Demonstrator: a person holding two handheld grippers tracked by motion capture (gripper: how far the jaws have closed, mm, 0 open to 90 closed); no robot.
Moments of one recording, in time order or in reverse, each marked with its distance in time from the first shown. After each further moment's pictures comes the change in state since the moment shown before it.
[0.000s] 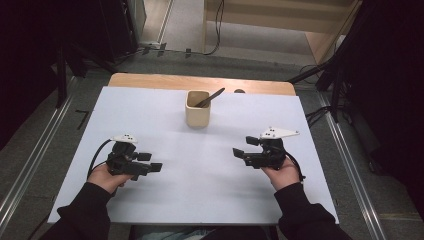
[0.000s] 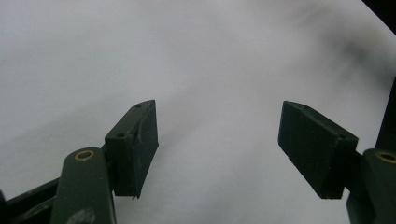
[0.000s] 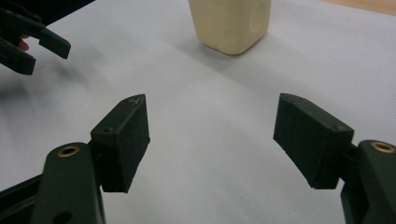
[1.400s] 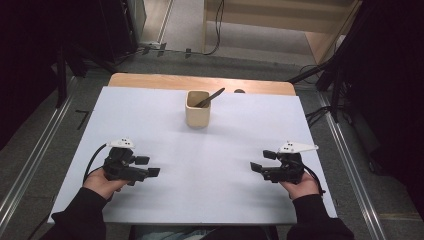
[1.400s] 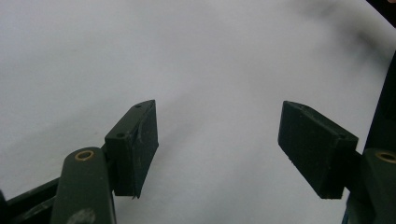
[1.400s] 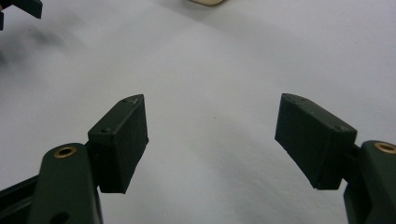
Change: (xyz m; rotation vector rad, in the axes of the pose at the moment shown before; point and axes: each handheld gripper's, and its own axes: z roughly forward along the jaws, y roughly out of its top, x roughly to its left) left arm -0.007 -0.010 -0.008 -0.004 0.000 0.038; right arm -0.016 -0.043 -0.036 0.065 -0.024 0.040
